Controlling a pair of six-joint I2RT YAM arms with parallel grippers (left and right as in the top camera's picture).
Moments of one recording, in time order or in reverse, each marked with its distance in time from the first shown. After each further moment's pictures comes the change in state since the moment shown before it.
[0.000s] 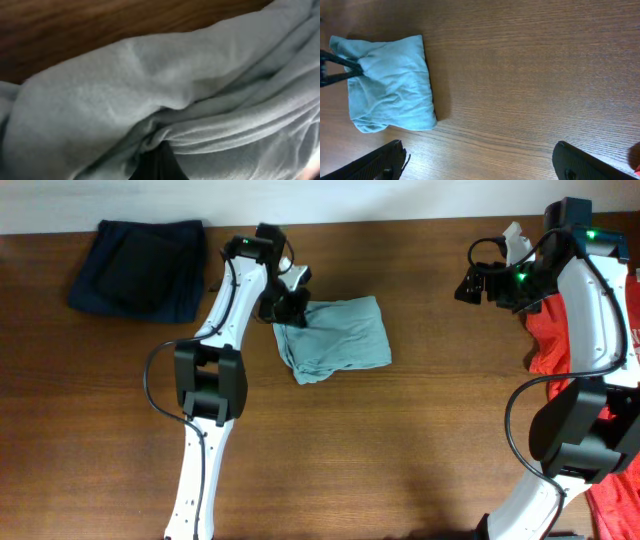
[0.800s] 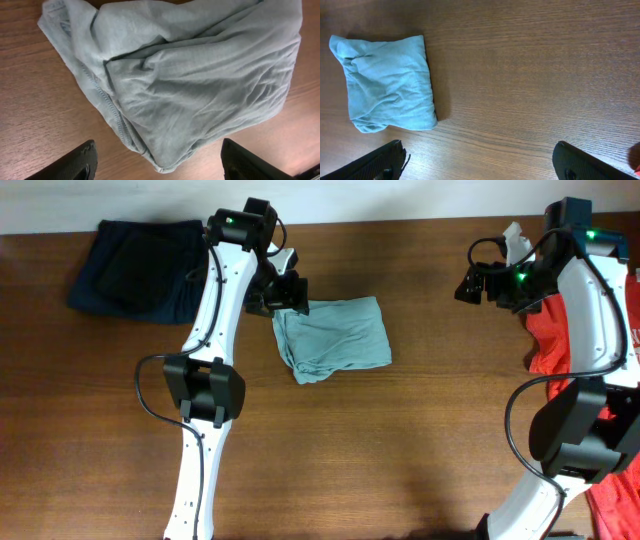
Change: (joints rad) left arm 0.006 -0.036 0.280 -0.309 -0.114 -0.105; right arm 0.000 0.000 0.000 0.000 0.000 0.000
